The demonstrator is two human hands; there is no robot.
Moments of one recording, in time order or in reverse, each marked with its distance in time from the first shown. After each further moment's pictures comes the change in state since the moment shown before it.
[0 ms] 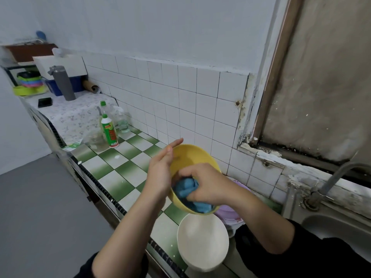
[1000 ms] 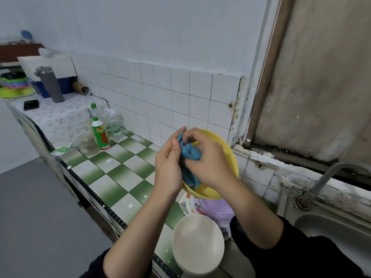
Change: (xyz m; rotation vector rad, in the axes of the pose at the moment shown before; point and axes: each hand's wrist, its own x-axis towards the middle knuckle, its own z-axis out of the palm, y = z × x) left_hand 0.011 0.003 0.029 -0.264 -0.075 0.172; right_hand 0.020 0.000 -0.017 0.208 0.653 -0.106
